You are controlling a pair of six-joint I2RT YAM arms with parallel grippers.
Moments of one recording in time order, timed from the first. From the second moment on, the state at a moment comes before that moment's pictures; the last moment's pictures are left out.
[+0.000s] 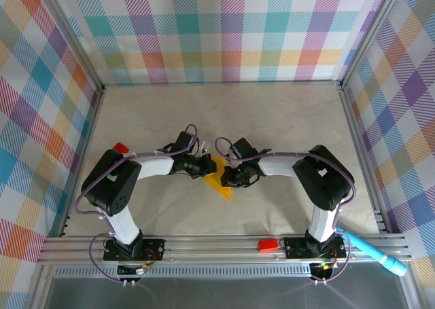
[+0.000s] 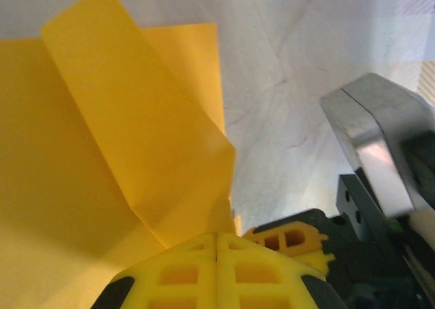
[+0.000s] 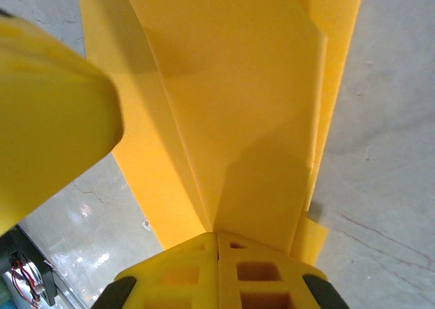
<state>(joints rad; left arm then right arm) -0.52 1.72 0.83 -0.03 0.60 -0.73 0.73 1.82 0.93 -0.27 -0.50 0.61</state>
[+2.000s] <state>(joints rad) -0.44 1.98 1.07 -0.19 0.73 -0.65 0.73 1.83 0.94 -0.26 -0.44 0.56</state>
